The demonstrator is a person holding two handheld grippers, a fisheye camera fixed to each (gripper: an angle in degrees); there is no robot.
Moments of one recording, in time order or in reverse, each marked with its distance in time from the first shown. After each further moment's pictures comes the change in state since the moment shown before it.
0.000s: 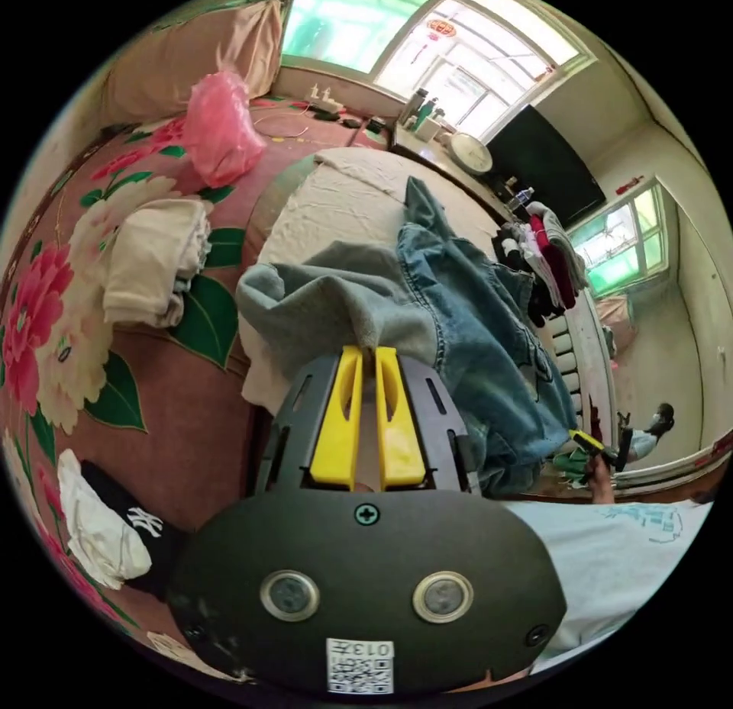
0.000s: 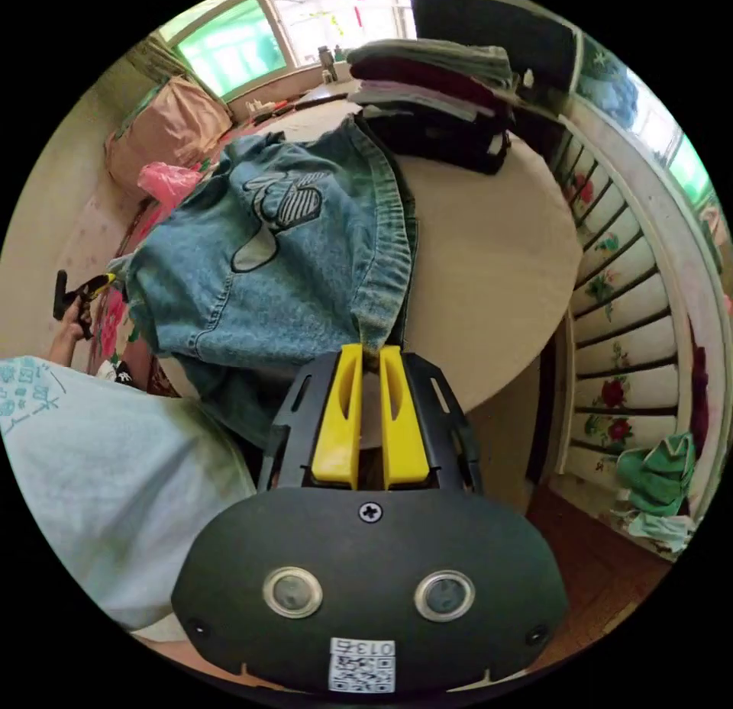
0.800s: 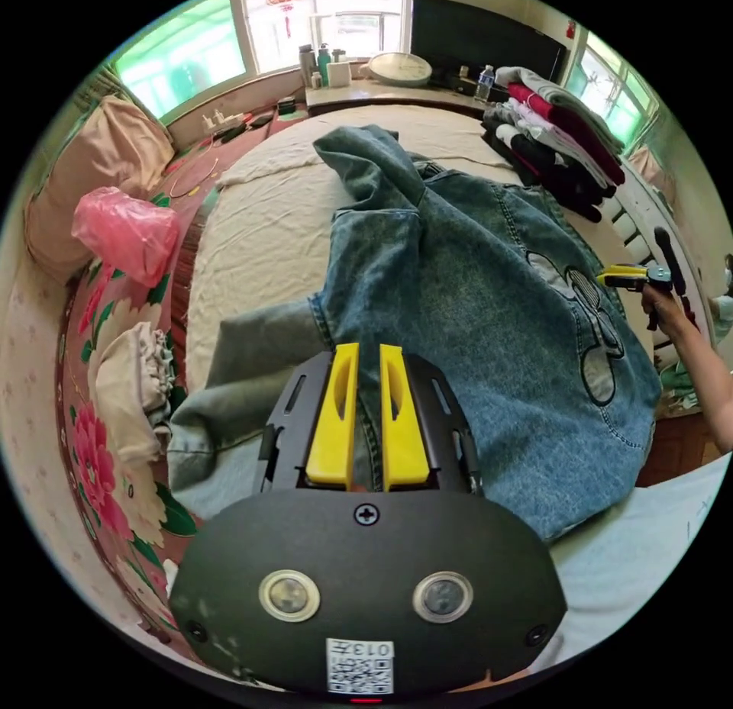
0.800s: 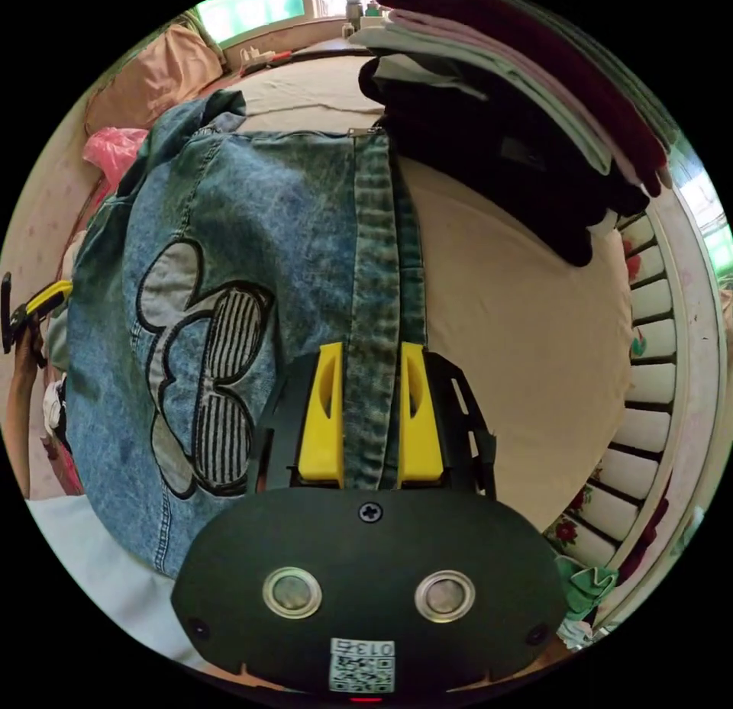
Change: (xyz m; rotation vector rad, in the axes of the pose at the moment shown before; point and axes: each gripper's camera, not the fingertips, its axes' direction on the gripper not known) left arm 0.164 -0.063 0.199 -0.123 -0.321 0.453; right arm -0.052 -0.284 0.167 -0.113 0.143 -0.146
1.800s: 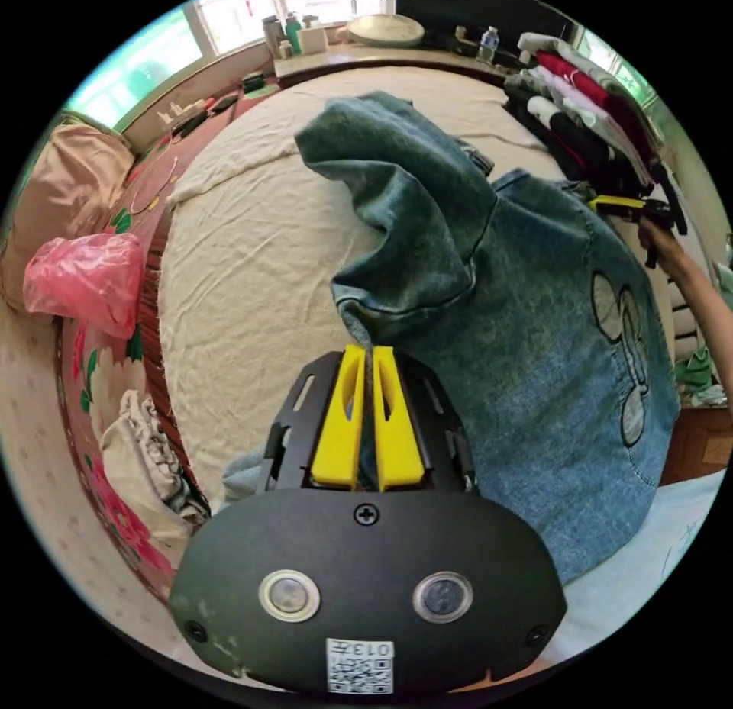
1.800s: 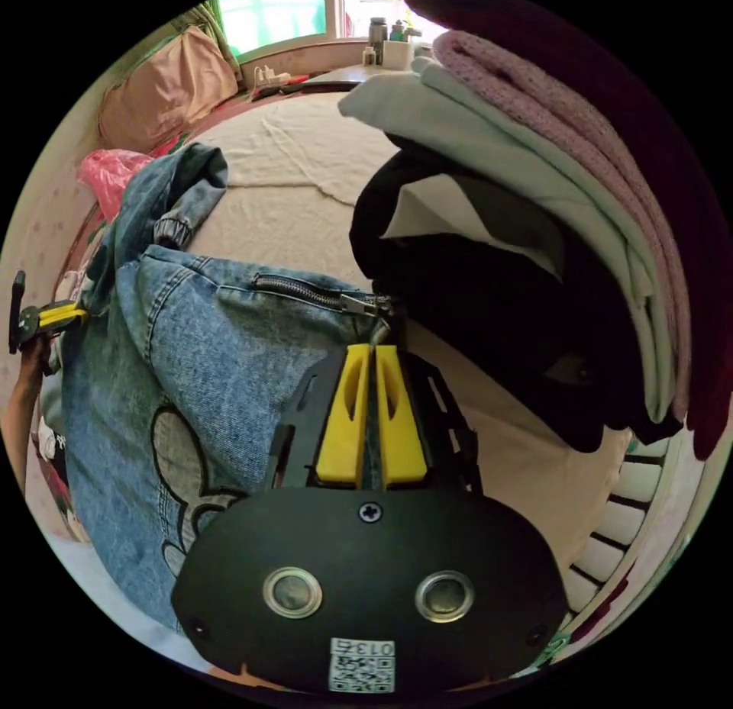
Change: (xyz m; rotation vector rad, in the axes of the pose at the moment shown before) left arm -0.035 -0.123 0.097 -0.104 -0.054 0.082; right arm -0.016 -0.207 -0.005 0.111 0.018 -0.073
